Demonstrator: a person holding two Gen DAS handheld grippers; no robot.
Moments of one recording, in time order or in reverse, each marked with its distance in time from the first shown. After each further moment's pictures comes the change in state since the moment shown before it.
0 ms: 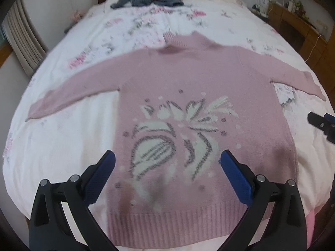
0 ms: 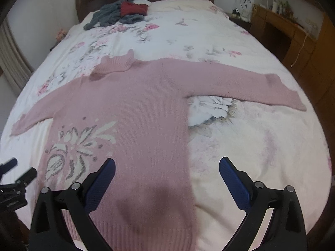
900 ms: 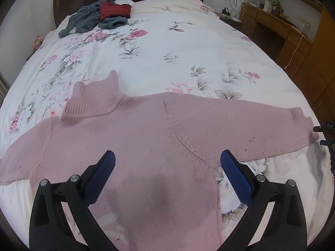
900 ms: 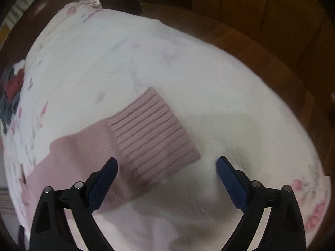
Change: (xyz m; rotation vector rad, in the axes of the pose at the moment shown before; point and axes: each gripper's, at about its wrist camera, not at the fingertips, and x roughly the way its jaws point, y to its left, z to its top) left arm 0.106 -0.225 0.185 0.105 -0.106 -0.132; right arm 0.147 -0.475 0.104 0.665 0.168 -0.101
